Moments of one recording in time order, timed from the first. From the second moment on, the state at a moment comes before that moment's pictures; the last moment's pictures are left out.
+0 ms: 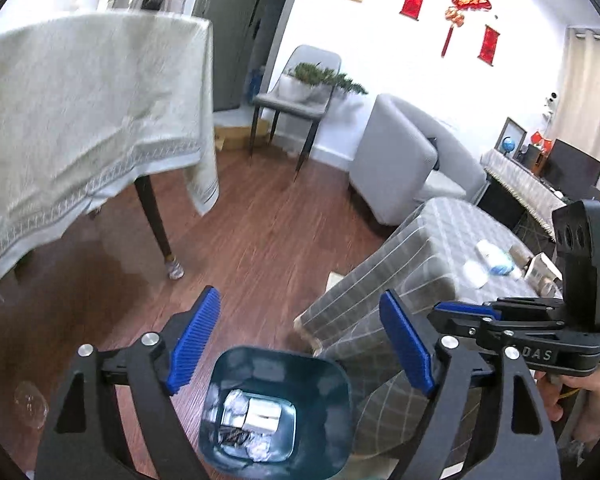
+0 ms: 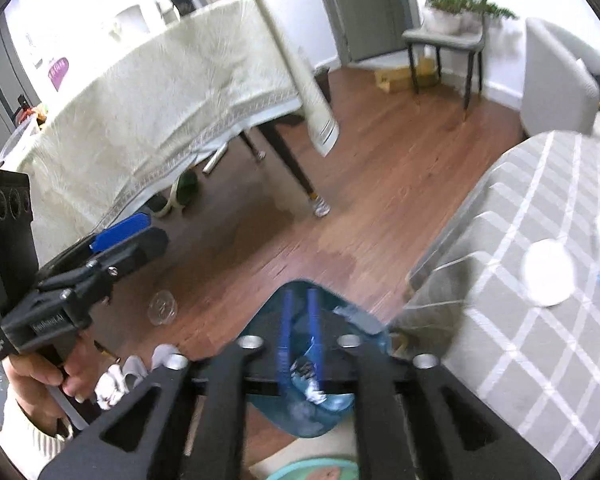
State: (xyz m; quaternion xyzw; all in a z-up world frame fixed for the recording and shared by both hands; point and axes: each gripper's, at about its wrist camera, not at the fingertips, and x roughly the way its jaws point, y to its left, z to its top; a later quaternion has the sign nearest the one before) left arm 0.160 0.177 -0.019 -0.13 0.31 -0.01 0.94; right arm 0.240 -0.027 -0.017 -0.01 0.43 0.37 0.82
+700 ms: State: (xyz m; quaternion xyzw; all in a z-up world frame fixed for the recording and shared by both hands) left arm 0.215 0.045 0.004 -0.07 0.30 -0.10 0.95; right arm 0.260 -0.180 0.005 0.01 0.36 0.27 0.89
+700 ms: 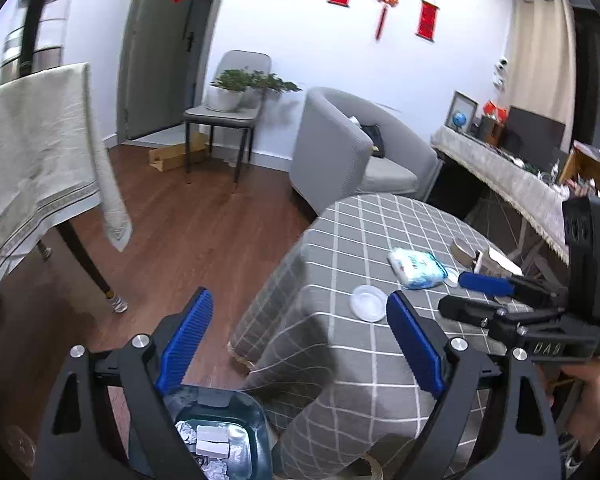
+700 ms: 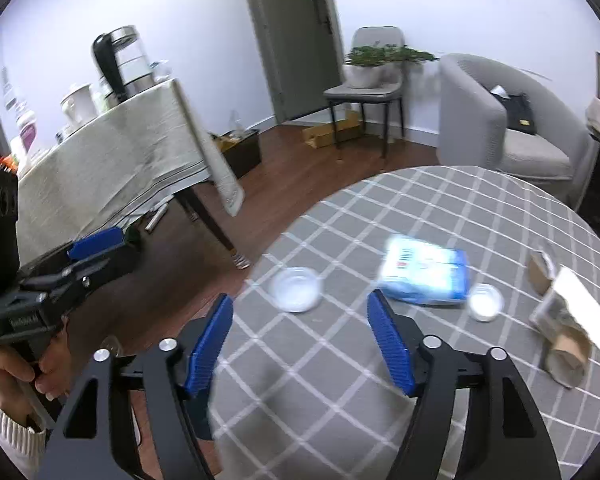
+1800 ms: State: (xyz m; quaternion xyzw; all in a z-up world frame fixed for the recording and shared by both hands) left arm 0.289 -0.040 -0.067 0.02 0.36 -0.16 0.92; right arm 0.334 -0.201 -0.020 0.00 0.42 0.21 0.88
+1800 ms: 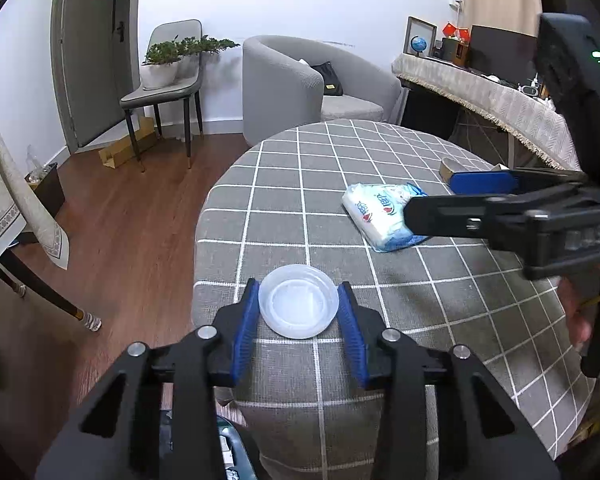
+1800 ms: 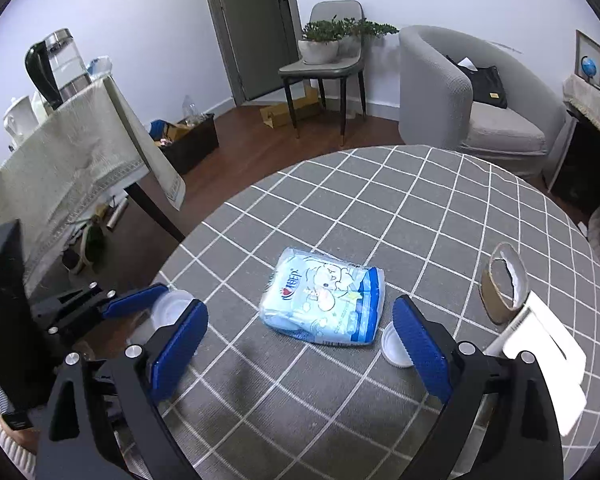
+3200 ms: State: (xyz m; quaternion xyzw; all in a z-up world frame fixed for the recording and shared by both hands) left arm 0.224 0.098 -0.064 -0.06 0.36 -0.10 0.93; right arm 0.348 -0.147 -0.014 -0.04 0.42 0.16 0.89
